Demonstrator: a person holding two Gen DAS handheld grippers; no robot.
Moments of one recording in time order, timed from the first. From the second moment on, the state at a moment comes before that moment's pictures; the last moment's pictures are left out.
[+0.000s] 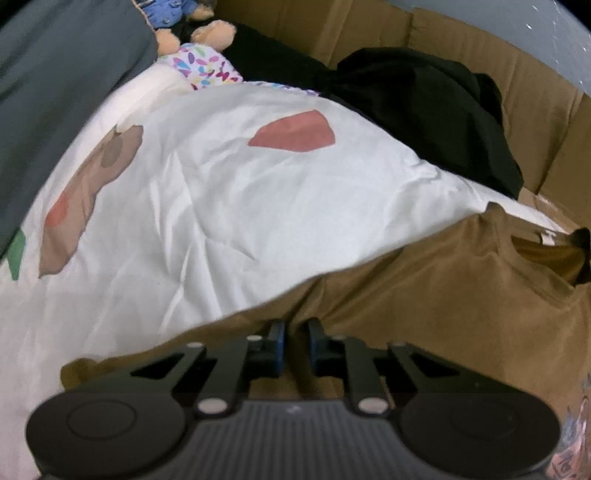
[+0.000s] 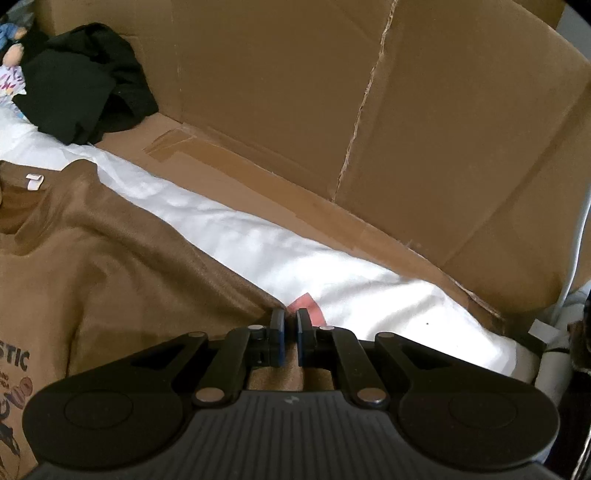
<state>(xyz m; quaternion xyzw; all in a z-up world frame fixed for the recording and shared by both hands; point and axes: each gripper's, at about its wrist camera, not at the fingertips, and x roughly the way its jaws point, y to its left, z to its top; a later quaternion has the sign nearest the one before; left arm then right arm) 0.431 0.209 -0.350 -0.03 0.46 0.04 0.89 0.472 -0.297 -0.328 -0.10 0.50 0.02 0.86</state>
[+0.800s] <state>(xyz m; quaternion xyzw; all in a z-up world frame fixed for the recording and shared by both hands) 0.454 0.165 -0.358 0.00 0.45 -0.03 0.89 0.484 -0.224 -0.336 -0.14 0.46 0.12 0.87</state>
